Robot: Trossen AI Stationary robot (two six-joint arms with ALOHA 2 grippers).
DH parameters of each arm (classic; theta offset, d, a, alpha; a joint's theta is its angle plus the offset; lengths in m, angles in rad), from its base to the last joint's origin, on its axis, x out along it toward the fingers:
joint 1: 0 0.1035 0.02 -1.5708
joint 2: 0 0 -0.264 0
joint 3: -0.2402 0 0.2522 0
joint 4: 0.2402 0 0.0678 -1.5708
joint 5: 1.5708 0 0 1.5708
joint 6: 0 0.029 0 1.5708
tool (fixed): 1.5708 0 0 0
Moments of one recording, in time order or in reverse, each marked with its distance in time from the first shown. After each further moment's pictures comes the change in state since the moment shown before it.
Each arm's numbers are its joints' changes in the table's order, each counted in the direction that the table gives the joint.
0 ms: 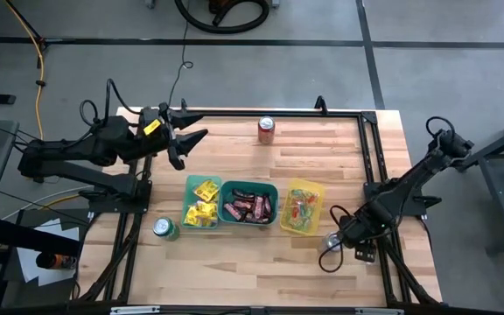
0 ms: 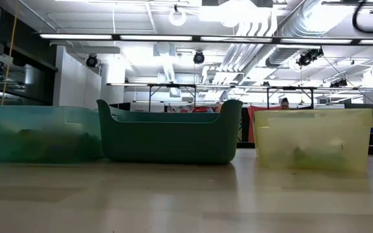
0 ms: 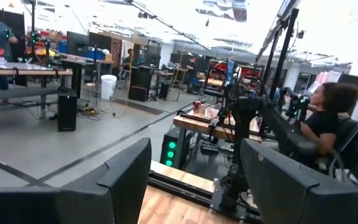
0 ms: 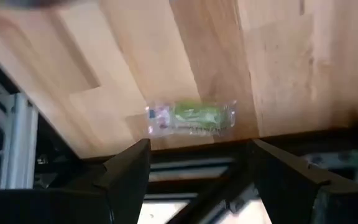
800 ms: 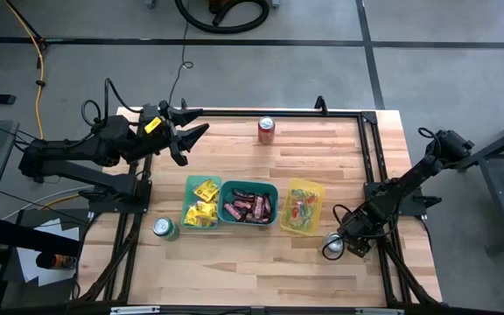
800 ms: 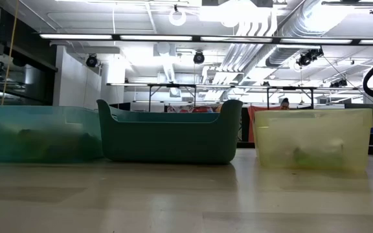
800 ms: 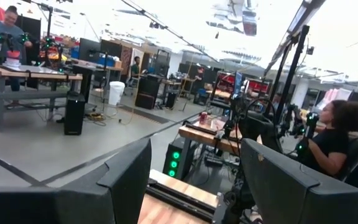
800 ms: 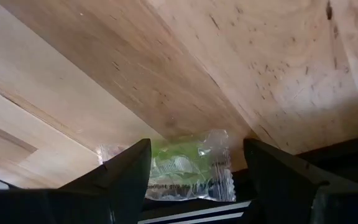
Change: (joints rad) left arm 0.000 0.026 -0.001 -0.072 -0.051 -0.025; right arm -0.011 0.003 0.381 -0.413 -0.126 0.366
